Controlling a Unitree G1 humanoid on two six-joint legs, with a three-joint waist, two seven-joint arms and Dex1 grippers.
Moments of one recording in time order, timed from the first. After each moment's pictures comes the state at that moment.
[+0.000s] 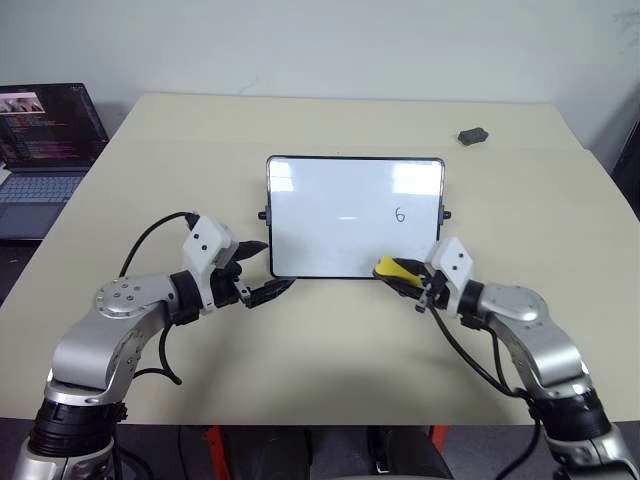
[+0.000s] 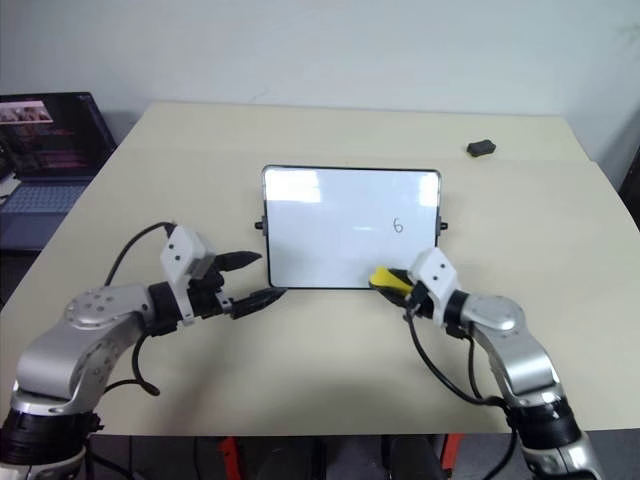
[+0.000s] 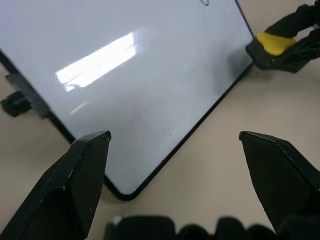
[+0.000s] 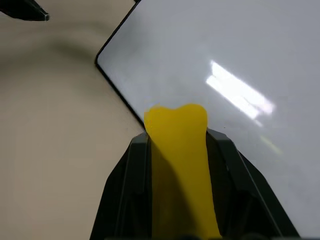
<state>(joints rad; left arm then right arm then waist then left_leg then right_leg) -0.20 0.74 0.11 -0.38 -0.50 0.64 -0.80 -0.19 -0.49 0.08 -0.35 0.25 0.48 0.78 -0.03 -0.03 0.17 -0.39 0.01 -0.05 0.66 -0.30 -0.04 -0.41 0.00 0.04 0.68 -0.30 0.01</state>
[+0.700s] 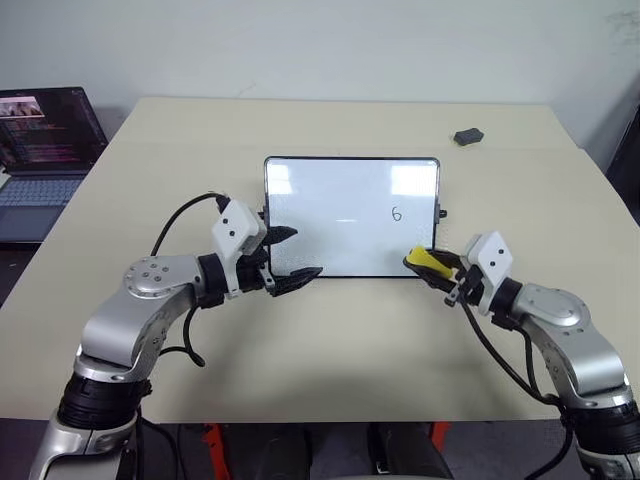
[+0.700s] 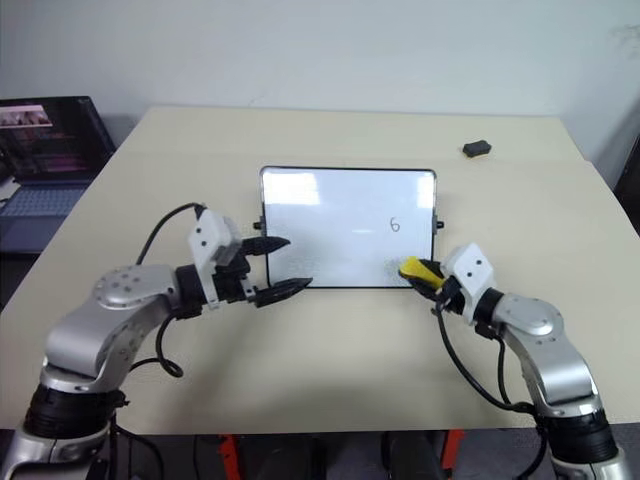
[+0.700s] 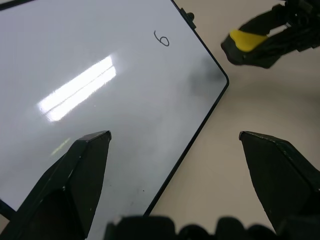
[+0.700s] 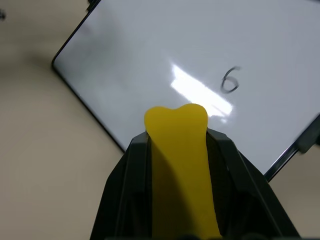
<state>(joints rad) -0.35 0.70 0.00 -0.34 -0.47 0.63 -0.83 -0.27 -0.51 0.01 -0.27 0.23 0.34 0.66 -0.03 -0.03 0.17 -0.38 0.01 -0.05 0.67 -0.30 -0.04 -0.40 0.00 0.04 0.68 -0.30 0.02</state>
